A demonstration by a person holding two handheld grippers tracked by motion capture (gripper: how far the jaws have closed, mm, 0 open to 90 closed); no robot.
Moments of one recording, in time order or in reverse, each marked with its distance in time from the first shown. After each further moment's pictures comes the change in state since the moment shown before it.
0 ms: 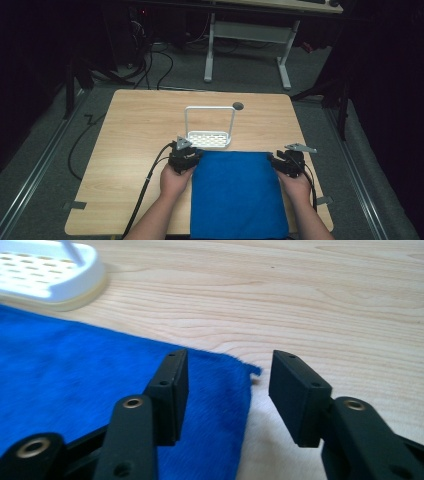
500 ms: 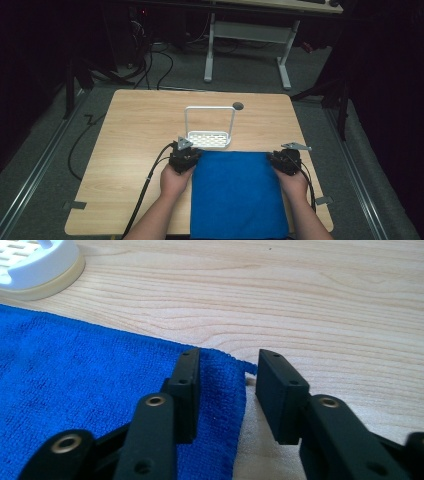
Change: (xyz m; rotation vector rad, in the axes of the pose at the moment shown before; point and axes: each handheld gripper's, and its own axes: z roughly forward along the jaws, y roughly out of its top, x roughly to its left) left arm -0.002 0.000 0.001 0.016 0.005 0.016; right arm -0.003 -0.003 0.017 0.039 -0.012 0.004
